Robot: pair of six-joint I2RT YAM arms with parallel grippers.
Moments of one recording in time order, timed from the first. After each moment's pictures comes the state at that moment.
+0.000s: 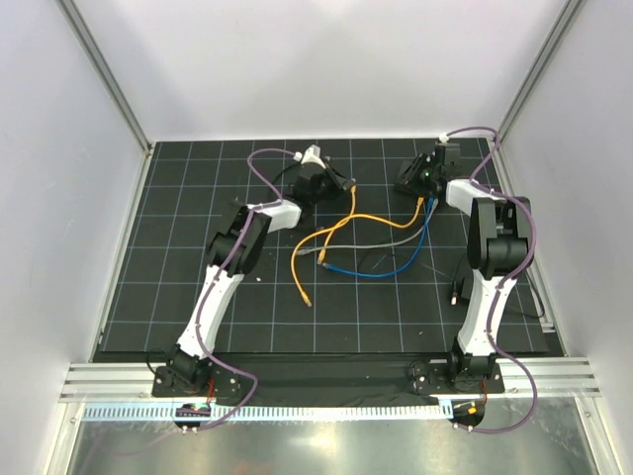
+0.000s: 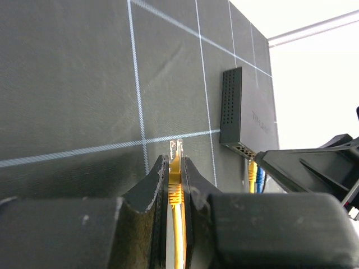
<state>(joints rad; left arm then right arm) -0.54 2.54 1.77 0.49 0.13 -0.98 0.01 2.07 1.40 0.01 -0.29 0.57</state>
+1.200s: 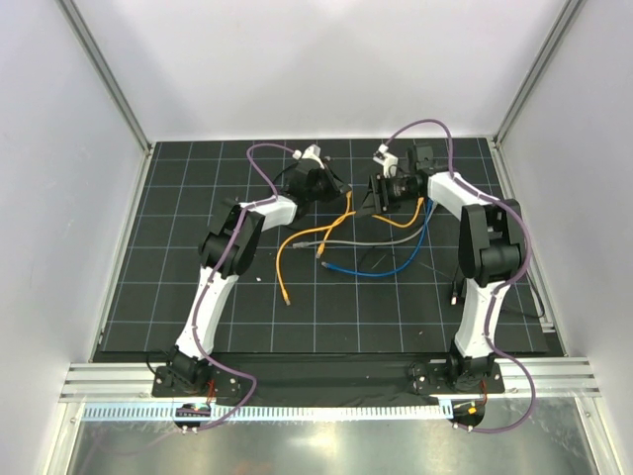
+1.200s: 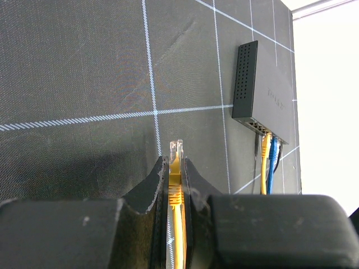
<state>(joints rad) -0.52 2.44 1.71 0.33 0.18 -0.89 0.15 2.00 1.47 -0.47 -0.86 -0.03</state>
